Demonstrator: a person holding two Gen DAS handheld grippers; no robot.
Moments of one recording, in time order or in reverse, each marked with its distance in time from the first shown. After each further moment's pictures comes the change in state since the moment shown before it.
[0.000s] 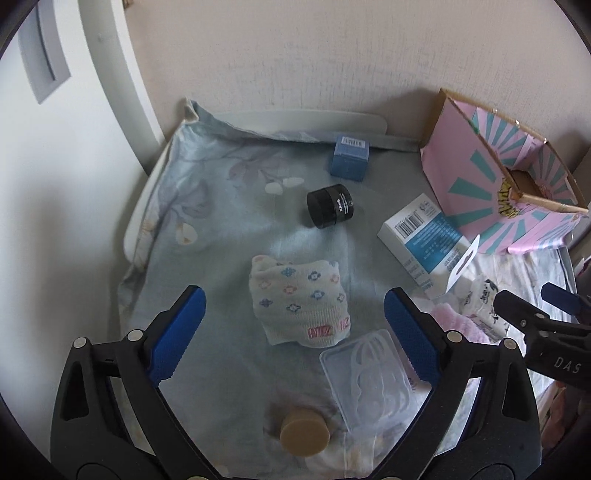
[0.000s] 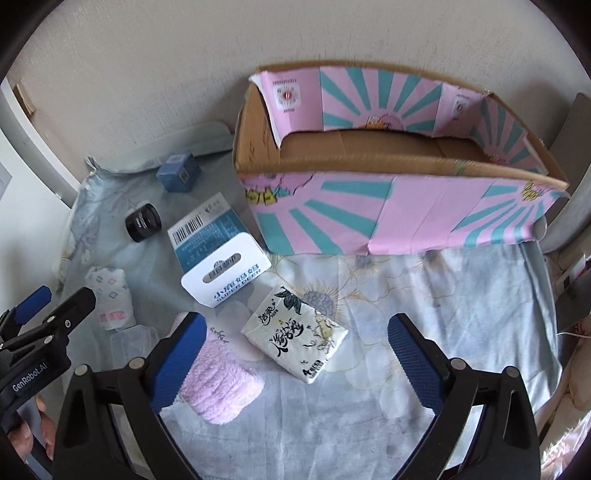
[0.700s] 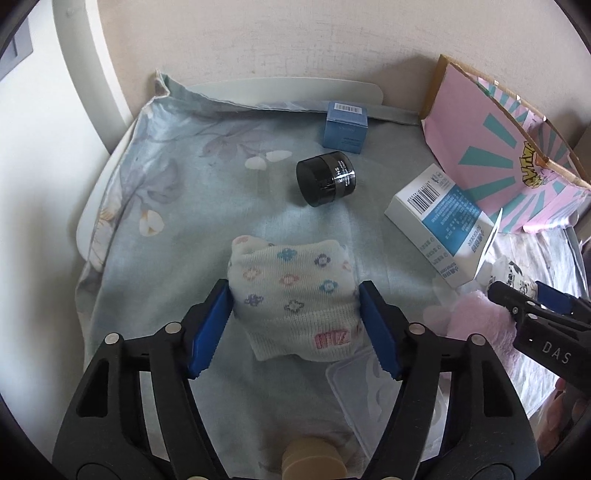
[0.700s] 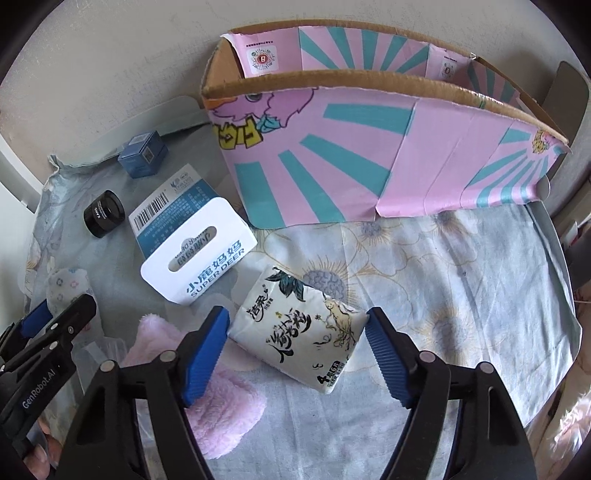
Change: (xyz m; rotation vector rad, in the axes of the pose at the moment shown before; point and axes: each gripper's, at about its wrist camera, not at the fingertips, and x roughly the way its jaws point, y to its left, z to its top) left arm 0.040 0.000 -0.009 0.091 0.027 -0.068; right arm 0.030 0.002 -0.015 0.059 0.008 -0.065
